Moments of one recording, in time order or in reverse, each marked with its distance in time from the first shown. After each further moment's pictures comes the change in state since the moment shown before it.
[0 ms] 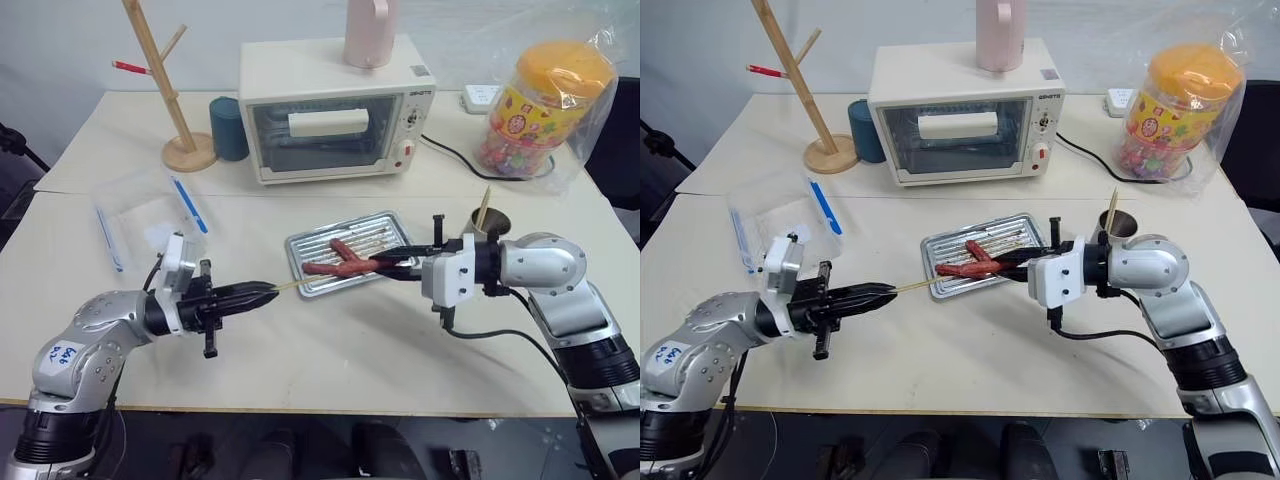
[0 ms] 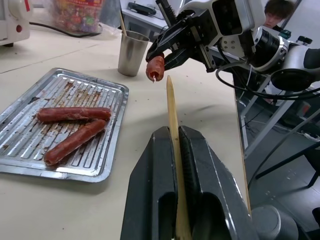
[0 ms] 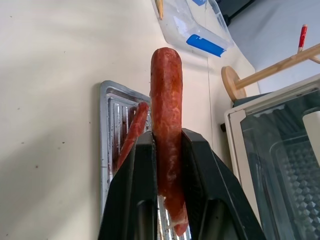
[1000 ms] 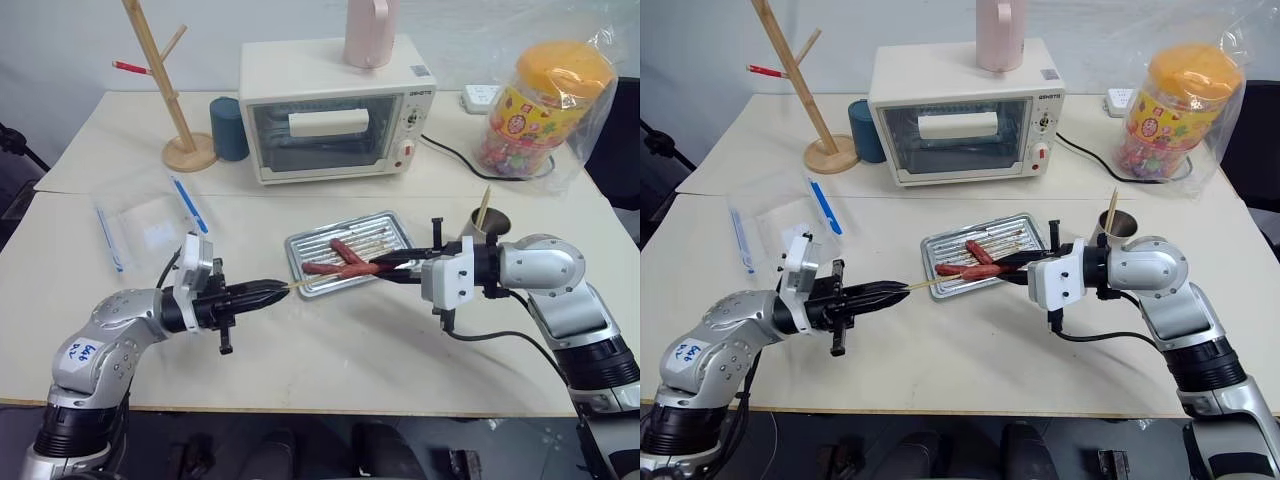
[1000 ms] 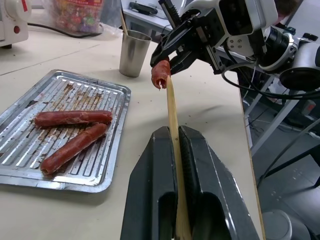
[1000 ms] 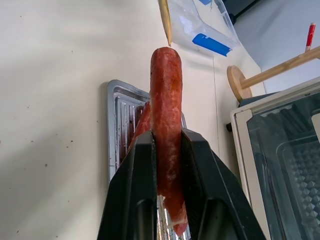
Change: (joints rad) left arm -0.034 -0.043 -0.039 0.001 0.053 -0.009 0.032; right arm 0.002 0.000 0.002 0.000 0.000 0.001 0.016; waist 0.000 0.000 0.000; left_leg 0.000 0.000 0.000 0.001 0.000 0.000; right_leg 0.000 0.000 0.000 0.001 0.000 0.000
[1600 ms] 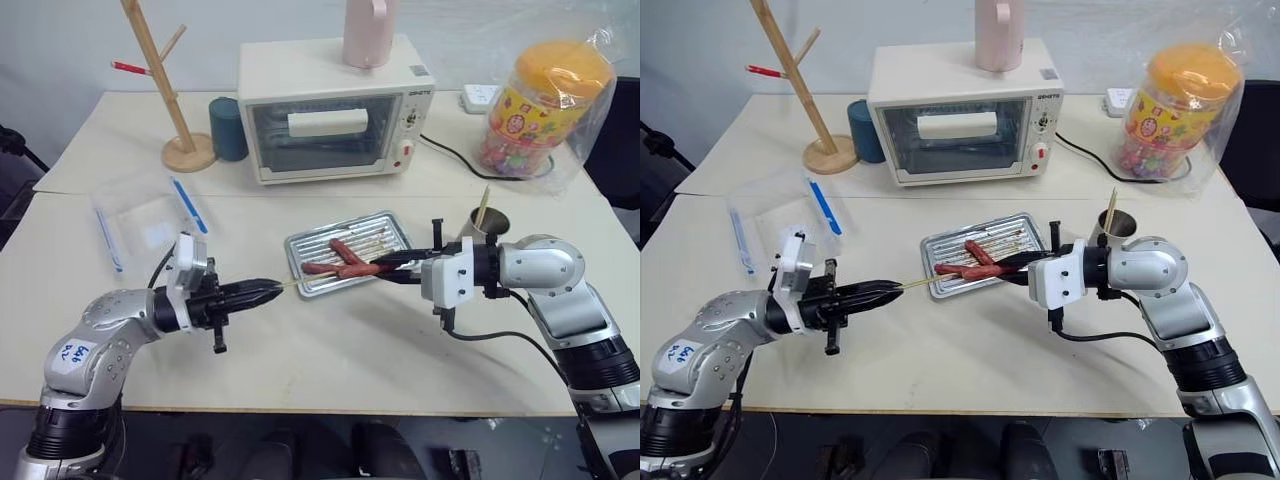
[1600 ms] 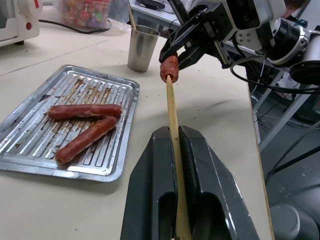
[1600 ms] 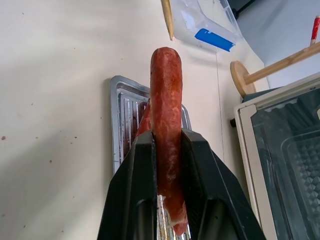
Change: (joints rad) left arm 0.013 0.021 0.030 0.006 0.014 -0.006 -0.009; right arm 0.000 0.000 0.000 0.007 0.000 0.013 0.008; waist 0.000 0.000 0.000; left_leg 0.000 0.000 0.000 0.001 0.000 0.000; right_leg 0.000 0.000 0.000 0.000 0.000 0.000
